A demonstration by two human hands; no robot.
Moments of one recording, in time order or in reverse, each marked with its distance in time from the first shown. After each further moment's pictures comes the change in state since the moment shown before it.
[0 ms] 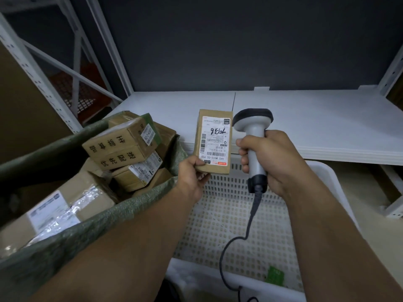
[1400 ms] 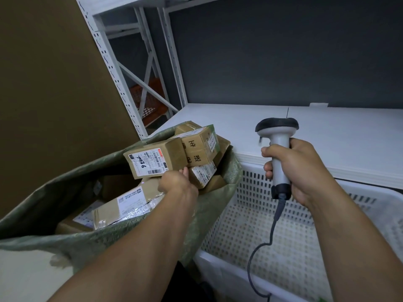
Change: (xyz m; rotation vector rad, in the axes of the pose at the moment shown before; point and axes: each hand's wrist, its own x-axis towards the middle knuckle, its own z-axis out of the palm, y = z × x) left_hand -0.067 0.109 -0.103 -0.634 0.510 0.239; right_hand -0.007 -0.004 0.074 -0.033 -0.113 -0.095
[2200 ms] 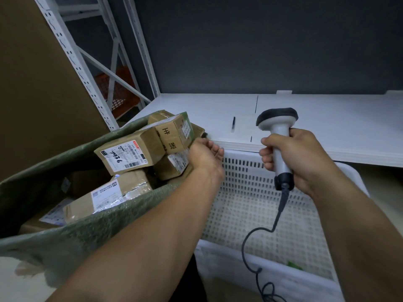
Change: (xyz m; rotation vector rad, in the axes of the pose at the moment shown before) left_hand -0.052 -0.077 0.039 0.258 -0.327 -0.168; right_hand -0.030 -0.003 -0.042 -0.031 0.123 0.070
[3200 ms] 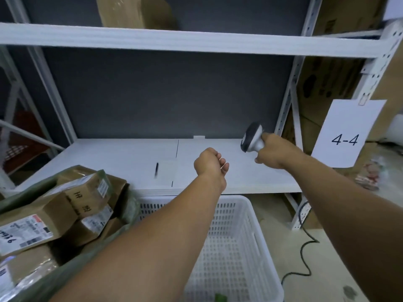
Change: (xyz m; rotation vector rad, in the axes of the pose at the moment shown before) left_hand -0.140 -0.065 0.180 0.278 -0.333 -0.229; right_hand 0.007 -0.140 -0.190 -1.214 0.329 -0.039
